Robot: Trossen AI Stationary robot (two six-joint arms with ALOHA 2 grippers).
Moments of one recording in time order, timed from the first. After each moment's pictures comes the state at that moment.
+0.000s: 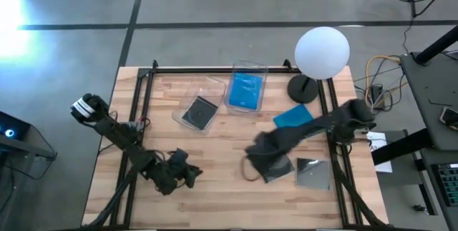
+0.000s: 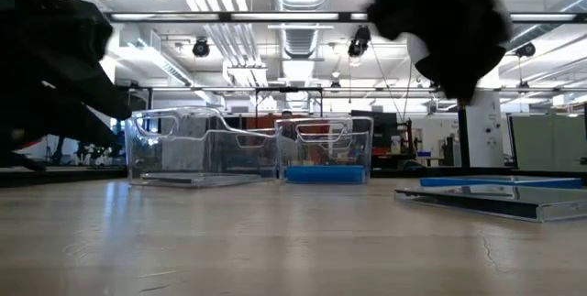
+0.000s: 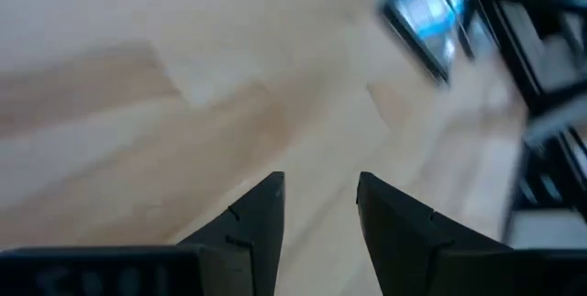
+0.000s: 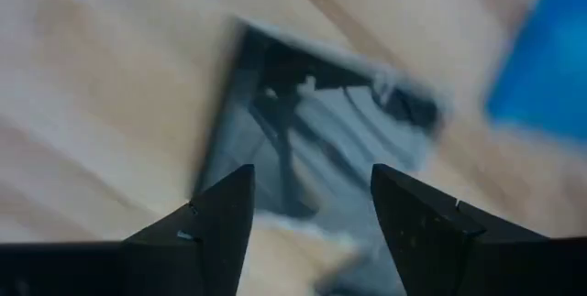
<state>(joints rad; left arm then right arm) -0.74 1.46 0.59 0.05 -0.66 -1.59 0.29 1.82 1.43 -1.19 0.01 1.18</state>
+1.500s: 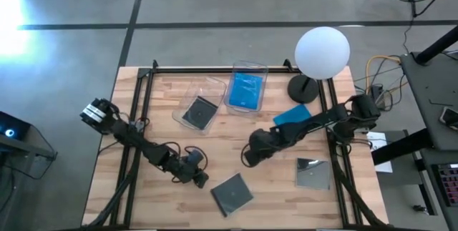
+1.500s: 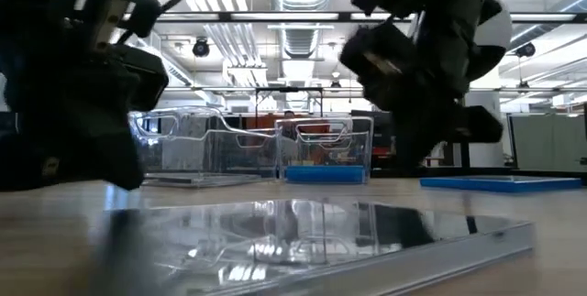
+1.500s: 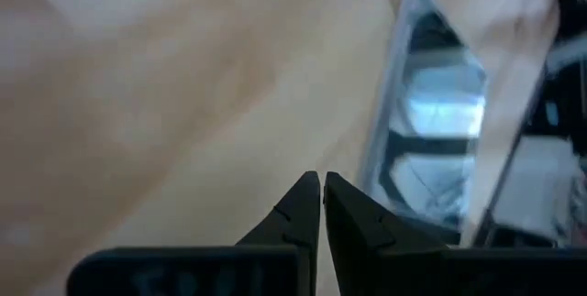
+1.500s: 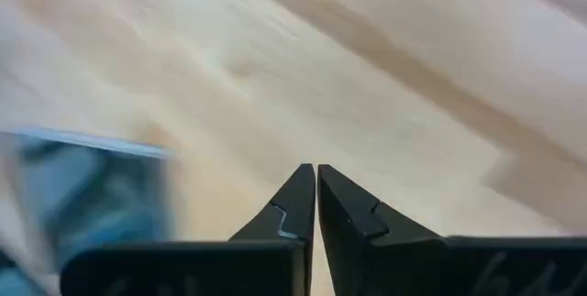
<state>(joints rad) -0.55 1.59 0.62 0.22 -0.19 -1.48 0.19 1.73 0.98 -0.40 -0.09 1.29</state>
